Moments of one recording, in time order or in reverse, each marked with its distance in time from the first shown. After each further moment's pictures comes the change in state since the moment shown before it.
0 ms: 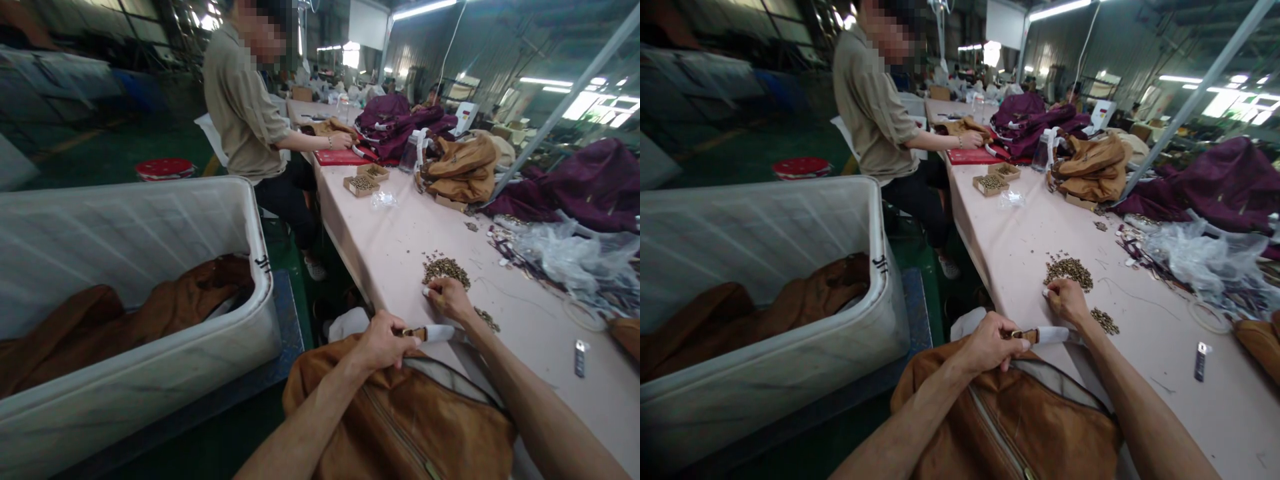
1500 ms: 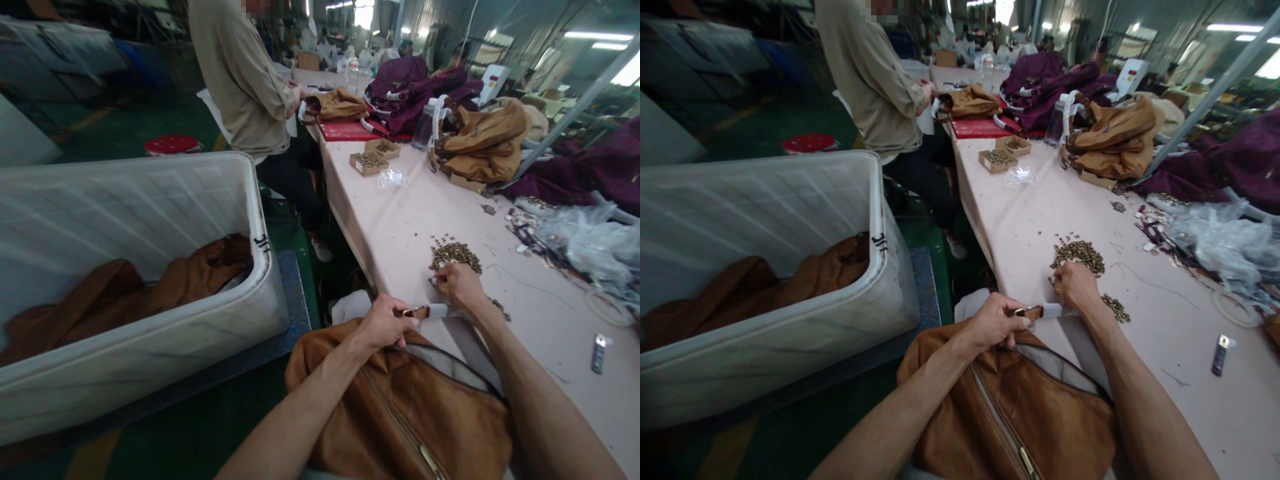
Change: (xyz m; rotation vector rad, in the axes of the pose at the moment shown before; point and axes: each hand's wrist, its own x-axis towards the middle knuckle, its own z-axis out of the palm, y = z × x) left_hand 0.019 -0.003 0.009 -0.154 0.011 -0.083; right_hand -0.002 -0.005 -0.015 -0.392 -0.103 -0.057
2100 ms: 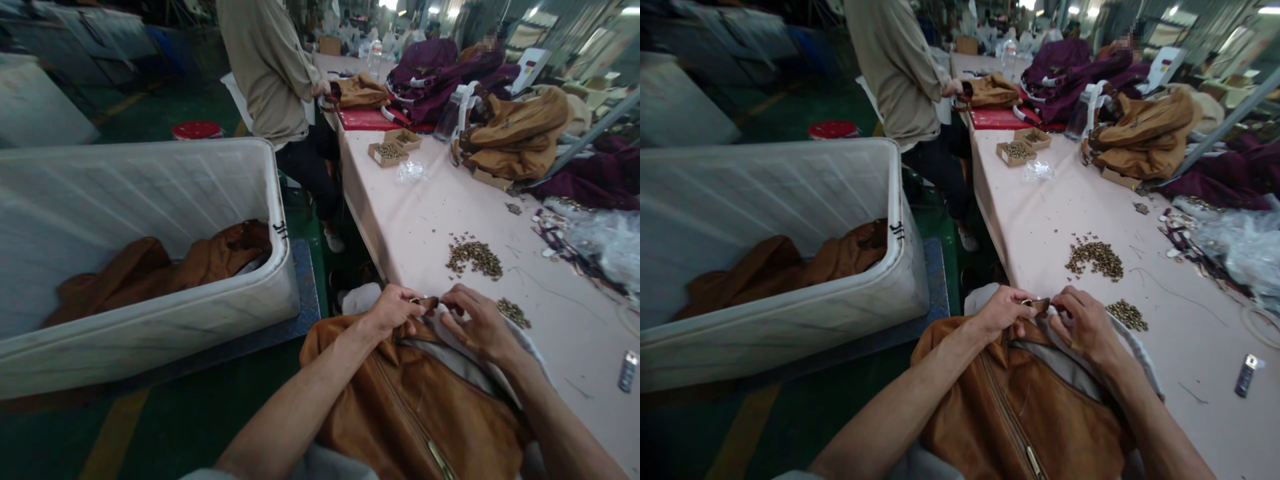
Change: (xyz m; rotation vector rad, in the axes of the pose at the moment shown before) left_hand 0.009 -0.005 -0.003 -0.356 0.080 -0.099; right_hand -0.079 -0.048 -0.027 0.320 0.175 -0.497
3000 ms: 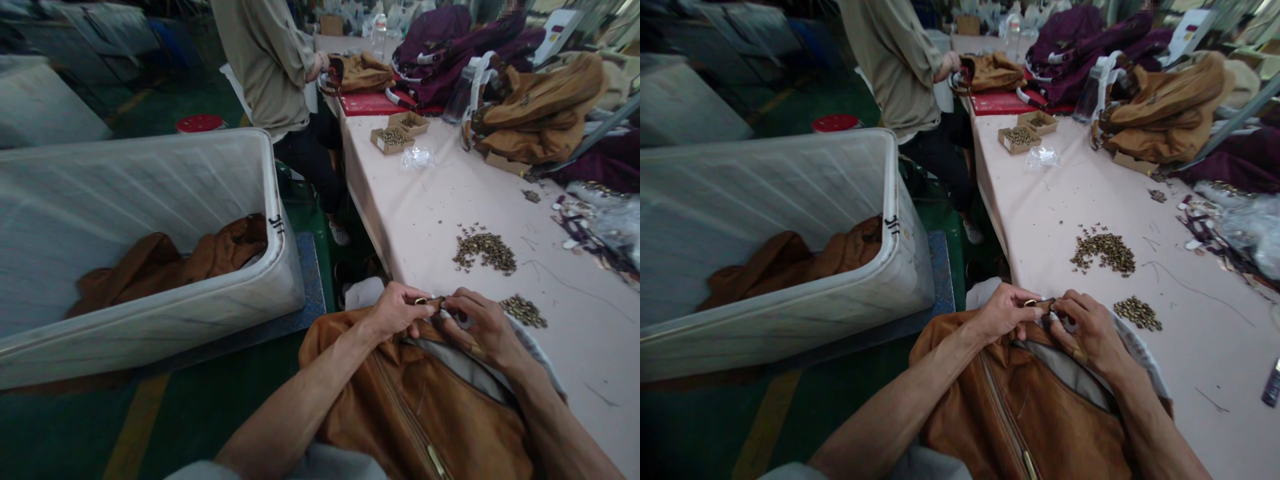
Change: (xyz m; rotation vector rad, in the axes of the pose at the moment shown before) left_hand 0.004 -0.011 0.000 0.109 -0.029 0.084; right_hand -0.014 0.005 0.012 0.156 -0.022 0.022
